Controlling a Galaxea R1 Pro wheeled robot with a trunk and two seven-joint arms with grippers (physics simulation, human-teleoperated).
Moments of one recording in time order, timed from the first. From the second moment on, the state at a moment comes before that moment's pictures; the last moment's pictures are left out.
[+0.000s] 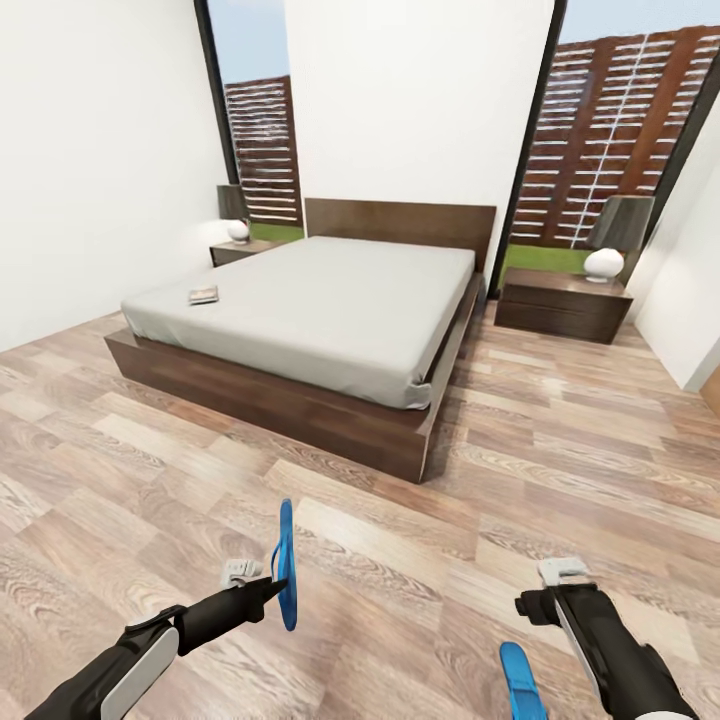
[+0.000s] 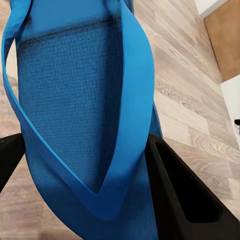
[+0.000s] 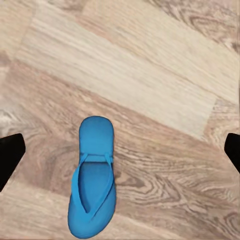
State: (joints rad) left arm -0.41 0.32 -0.51 -0.84 0.83 0.20 -0.59; right arm -0.42 -0.14 -0.13 -0.91 0.22 0.69 0.12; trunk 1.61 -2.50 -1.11
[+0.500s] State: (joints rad) left arm -0.41 0.32 -0.51 -0.84 0.83 0.20 -0.59; right arm -0.42 -0.14 -0.14 -0.88 0.21 0.44 0.12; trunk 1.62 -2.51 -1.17
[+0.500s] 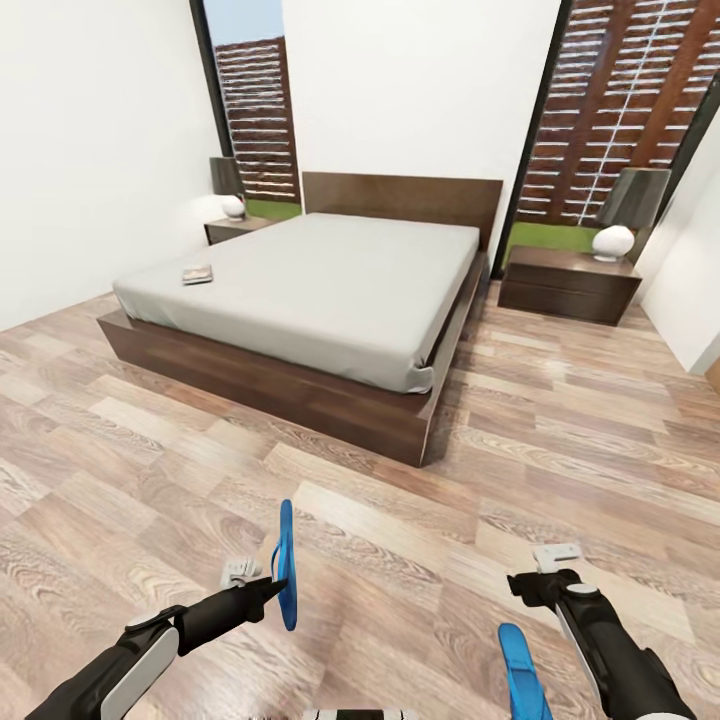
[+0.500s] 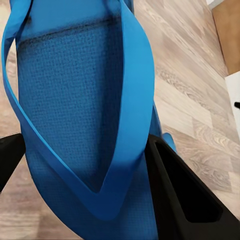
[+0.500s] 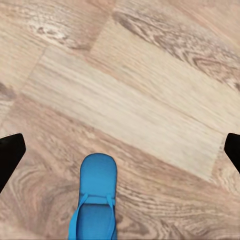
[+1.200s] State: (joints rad) left arm -0.41 0.32 -0.51 -0.84 0.84 0.20 -0.59; right arm -0.42 -0.14 -0.14 -0.62 0.21 0.07 0.12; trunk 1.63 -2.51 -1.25
